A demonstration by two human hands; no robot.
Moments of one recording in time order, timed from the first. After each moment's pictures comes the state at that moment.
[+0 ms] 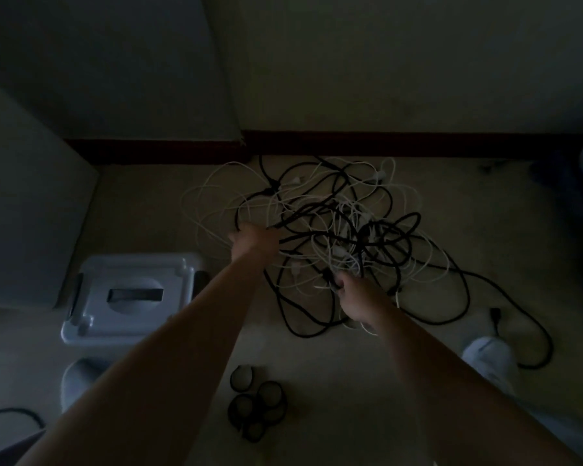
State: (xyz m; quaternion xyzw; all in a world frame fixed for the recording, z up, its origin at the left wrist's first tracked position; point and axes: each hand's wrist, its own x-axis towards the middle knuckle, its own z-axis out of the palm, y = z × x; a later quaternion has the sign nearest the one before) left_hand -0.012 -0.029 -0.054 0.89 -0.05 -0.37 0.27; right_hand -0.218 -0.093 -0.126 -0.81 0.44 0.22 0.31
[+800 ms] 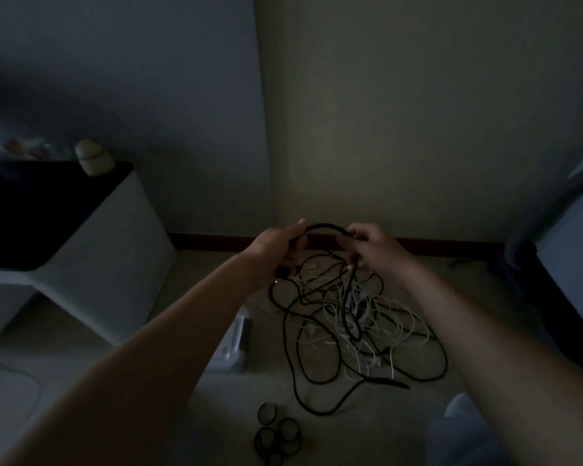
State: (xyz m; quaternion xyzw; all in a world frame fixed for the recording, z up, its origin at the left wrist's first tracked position) left_hand -0.060 0.071 0.246 0.63 -0.24 -0.50 0.54; right_hand -0.208 -0.074 0.218 -0.75 0.30 -0.15 0.56
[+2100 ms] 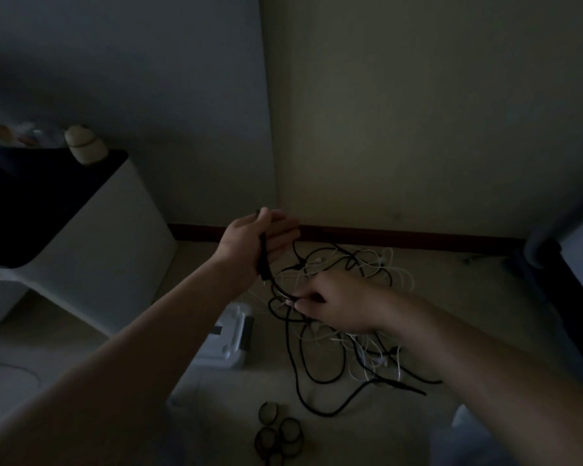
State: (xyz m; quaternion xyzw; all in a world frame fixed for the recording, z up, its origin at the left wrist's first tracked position) left_hand -0.040 0.082 0.246 0.56 -0.13 -0.44 0.69; right_hand -0.193 -0.004 0.229 -0.93 0.10 0.09 0.33
